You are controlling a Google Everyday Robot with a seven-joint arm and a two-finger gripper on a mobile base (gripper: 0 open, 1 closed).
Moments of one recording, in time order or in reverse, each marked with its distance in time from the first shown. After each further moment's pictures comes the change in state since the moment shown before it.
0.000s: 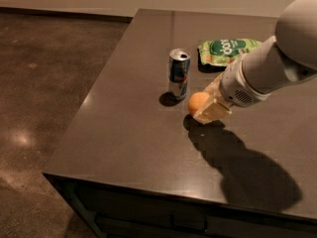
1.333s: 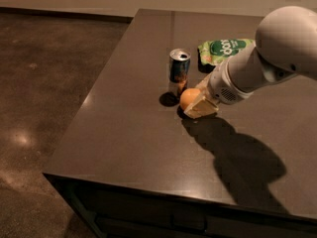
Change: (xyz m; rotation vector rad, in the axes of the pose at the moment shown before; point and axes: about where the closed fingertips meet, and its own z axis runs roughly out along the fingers) arm -0.013 -0.018 0.039 -0.016 -0.045 0.005
